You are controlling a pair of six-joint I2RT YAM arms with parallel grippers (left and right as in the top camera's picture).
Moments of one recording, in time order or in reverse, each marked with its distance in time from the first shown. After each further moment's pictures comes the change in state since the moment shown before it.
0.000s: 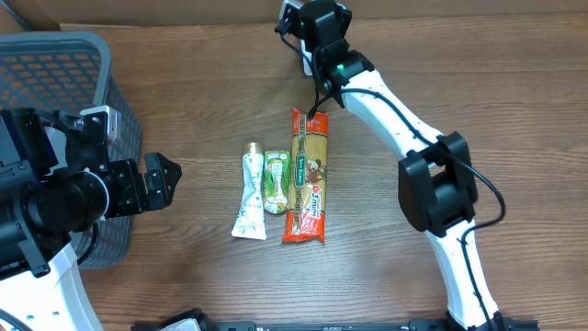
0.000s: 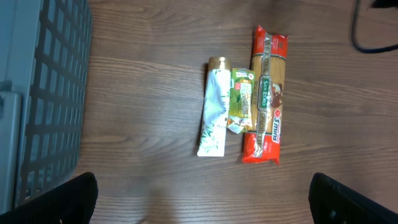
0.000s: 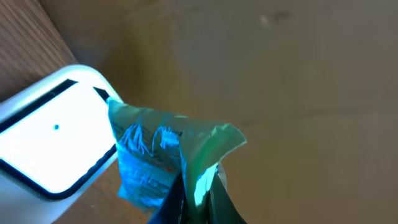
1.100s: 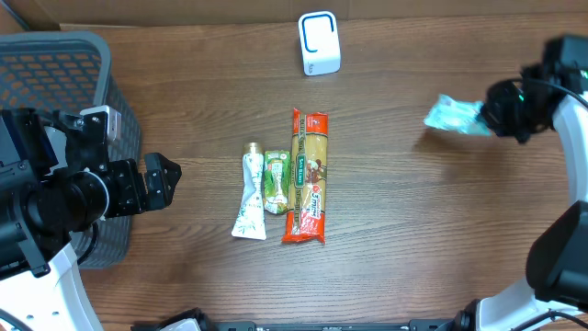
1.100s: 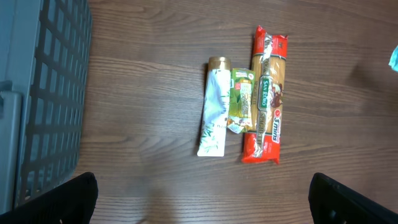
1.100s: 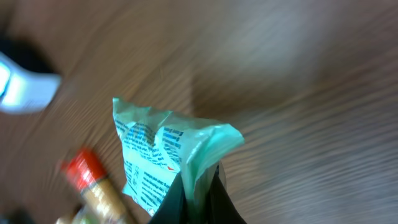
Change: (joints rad) left arm 0.000 0.000 0.000 0.000 0.000 0.000; right arm -0.766 -0.592 -0.623 -0.806 -0.859 1.435
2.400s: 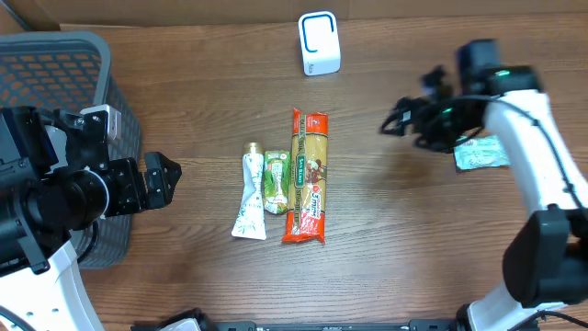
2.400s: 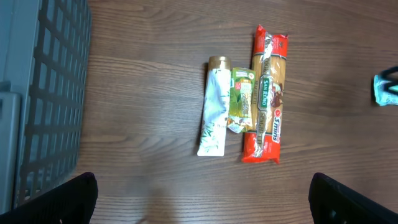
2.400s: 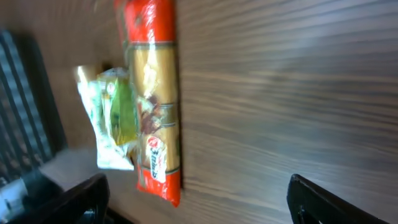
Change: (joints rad) left arm 0.000 0.006 0.000 0.000 0.000 0.000; right arm 0.370 -0.004 -0.009 -0.111 -0.224 -0.283
